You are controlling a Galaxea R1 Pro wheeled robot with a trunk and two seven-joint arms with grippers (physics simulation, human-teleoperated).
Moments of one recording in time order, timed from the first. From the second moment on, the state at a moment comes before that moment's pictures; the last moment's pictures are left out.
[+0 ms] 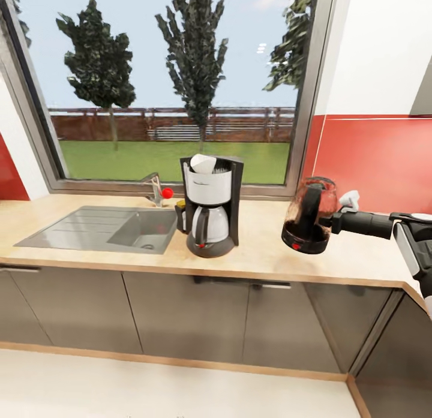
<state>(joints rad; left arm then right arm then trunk) -0.15 0.11 0.02 -0.03 0.54 -0.21 -0.63 -0.95 -0.49 -0.03 -1.08 -0.16 0.53 1.12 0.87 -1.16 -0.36</state>
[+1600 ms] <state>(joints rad) -0.15 0.11 0.02 -0.03 0.54 -0.21 -0.63 -0.95 -0.40 -0.03 -1.07 -0.15 0.53 1.07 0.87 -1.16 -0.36</state>
